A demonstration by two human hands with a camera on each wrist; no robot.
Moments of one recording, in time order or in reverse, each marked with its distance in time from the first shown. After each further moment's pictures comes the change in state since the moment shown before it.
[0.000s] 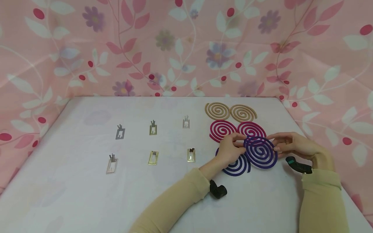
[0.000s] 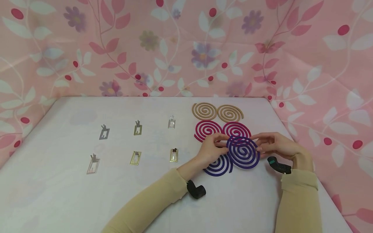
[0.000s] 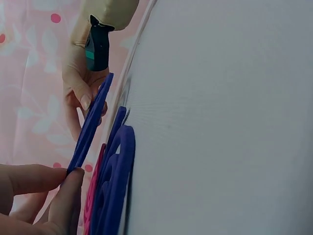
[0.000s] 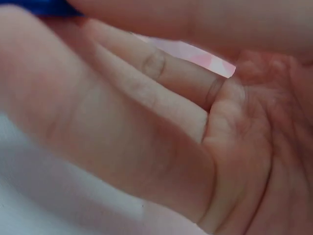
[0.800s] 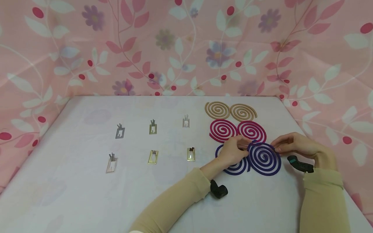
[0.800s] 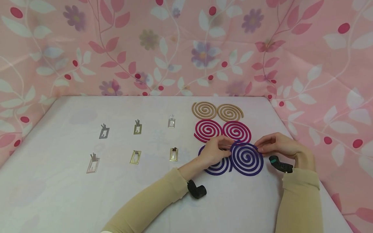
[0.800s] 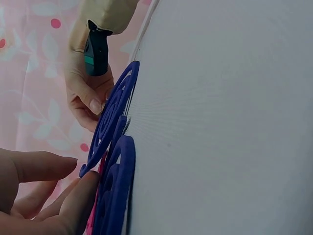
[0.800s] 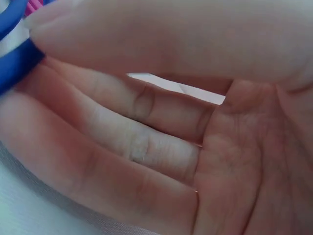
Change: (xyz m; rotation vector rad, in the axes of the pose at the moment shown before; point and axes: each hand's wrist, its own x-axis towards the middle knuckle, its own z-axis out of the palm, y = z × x) left_hand -0.001 -0.003 0.005 0.173 -0.138 0.053; right_hand -0.003 -0.003 -0.003 -0.182 0.069 0.148
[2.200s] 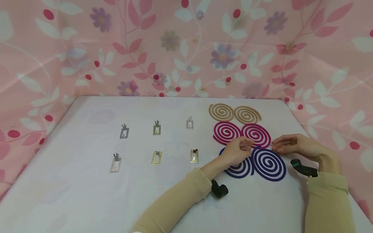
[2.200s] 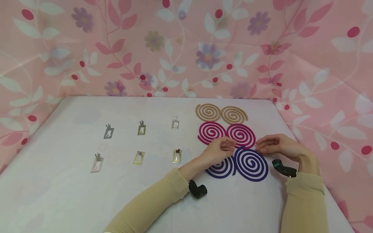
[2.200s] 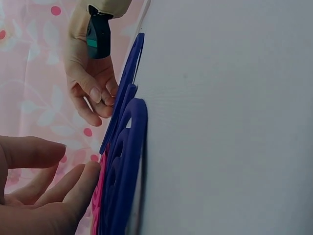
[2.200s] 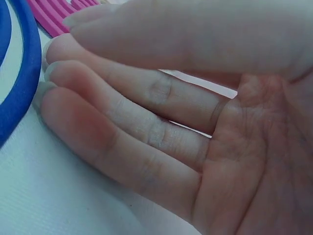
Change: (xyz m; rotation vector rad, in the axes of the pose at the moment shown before) left_hand 0.002 0.003 -0.010 -0.056 -0.061 -0.041; right_hand 0.006 -0.003 0.000 -0.062 0.034 0.007
